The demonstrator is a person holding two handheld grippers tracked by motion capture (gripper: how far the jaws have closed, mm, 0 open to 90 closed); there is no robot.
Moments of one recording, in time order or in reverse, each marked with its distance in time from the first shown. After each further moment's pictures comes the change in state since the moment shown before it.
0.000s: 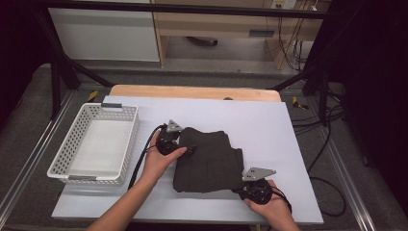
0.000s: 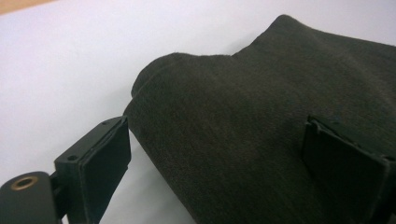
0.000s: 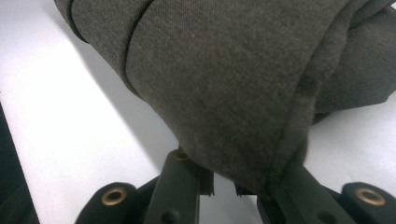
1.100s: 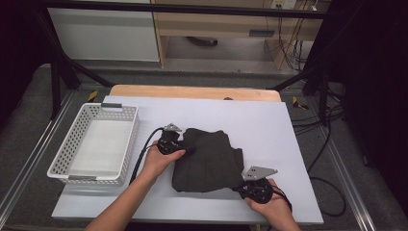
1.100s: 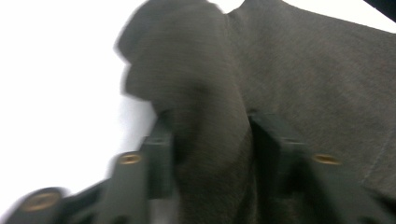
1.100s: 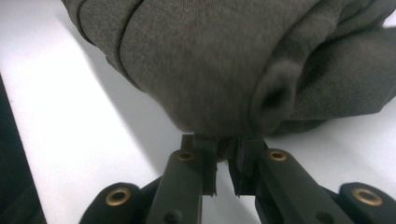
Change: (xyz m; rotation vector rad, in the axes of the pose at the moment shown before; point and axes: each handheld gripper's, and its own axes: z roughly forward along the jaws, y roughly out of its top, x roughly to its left) left arm 0.008 -0.006 0.011 0.079 -0.164 -0.087; right arm 0.001 0.006 -0.005 -0.033 0.005 -0.011
